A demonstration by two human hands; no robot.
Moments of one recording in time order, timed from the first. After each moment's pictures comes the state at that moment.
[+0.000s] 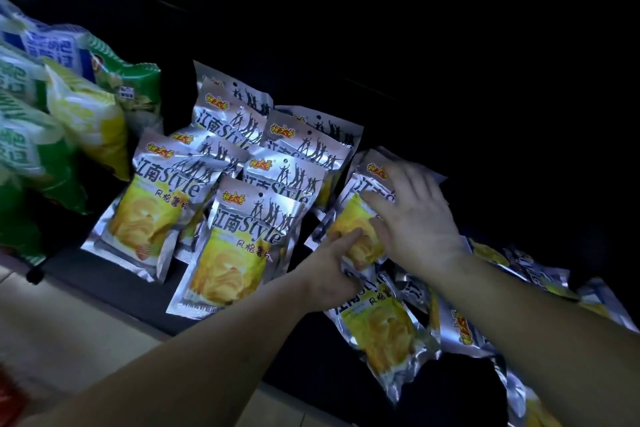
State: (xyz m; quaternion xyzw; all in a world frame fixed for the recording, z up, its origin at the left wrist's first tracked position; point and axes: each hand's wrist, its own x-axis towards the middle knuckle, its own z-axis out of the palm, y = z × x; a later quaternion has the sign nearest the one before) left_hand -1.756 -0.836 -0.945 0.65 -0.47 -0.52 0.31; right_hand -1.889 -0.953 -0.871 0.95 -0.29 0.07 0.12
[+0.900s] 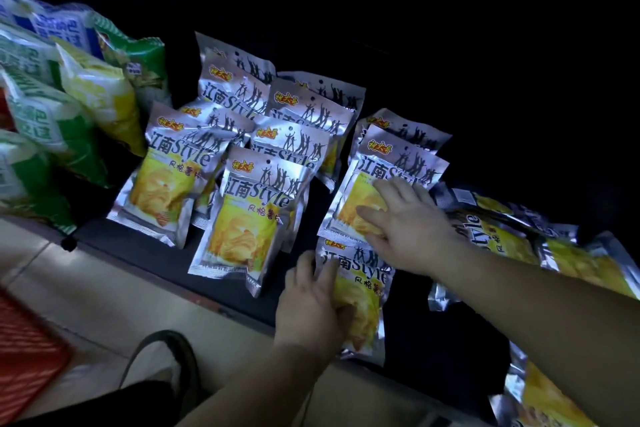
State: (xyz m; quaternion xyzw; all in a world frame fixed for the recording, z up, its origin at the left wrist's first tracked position) left_hand -1.812 -0.724 -0.963 0.81 -0.49 -0.27 0.16; right_hand -1.911 -0.914 -0.886 0.94 -0.28 -0.17 0.03
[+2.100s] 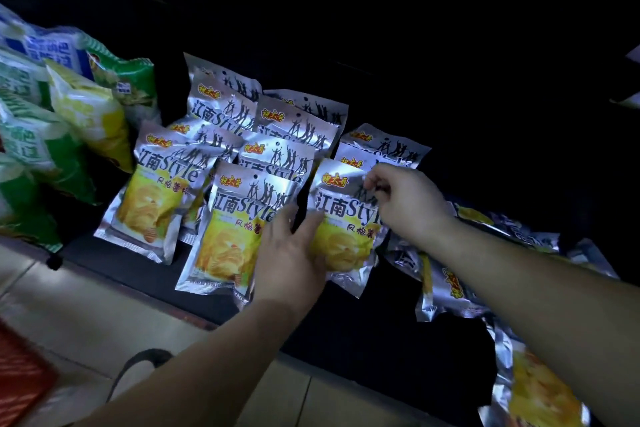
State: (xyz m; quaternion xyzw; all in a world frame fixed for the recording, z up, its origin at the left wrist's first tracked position) left_hand -1.766 -0.772 -0.927 0.79 -0.50 -0.14 0.32; right_hand -1.894 -0.940 -0.853 0.87 -0.44 0.09 -0.19
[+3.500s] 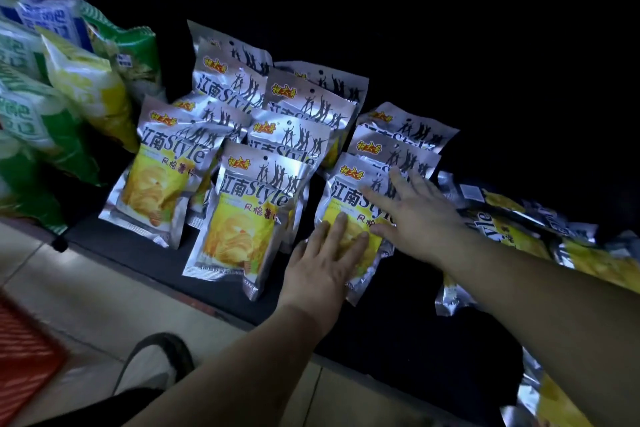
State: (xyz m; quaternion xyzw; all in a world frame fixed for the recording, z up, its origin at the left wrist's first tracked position) left_hand -1.790 -0.769 -0.967 0.75 -0.64 -0.17 0.05; right_hand -1.903 -0.934 -0.892 0.90 -0.37 -0.23 -0.03
